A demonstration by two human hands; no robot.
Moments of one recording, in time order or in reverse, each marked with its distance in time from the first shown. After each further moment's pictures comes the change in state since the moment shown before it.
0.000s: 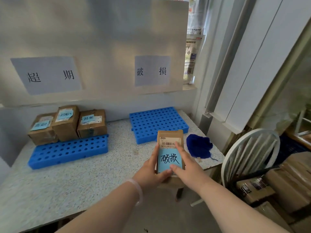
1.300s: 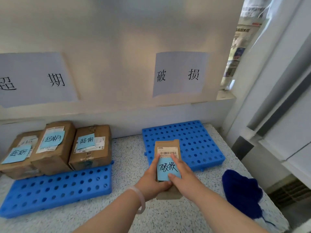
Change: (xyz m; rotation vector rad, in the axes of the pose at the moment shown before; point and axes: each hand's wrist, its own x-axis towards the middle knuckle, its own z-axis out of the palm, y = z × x) left_hand 0.242 -0.087 -0.155 -0.155 0.016 -0.236; right_hand 0.316 -0.011 0.066 -0.042 -0.215 0.144
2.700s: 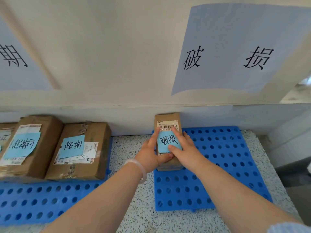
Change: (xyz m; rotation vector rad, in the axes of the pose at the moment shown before) left_hand 0.219 -0.015 -0.099 0.080 0.224 -0.171; right_hand 0.271 -0.015 -0.027 0.015 -0.158 -0.050
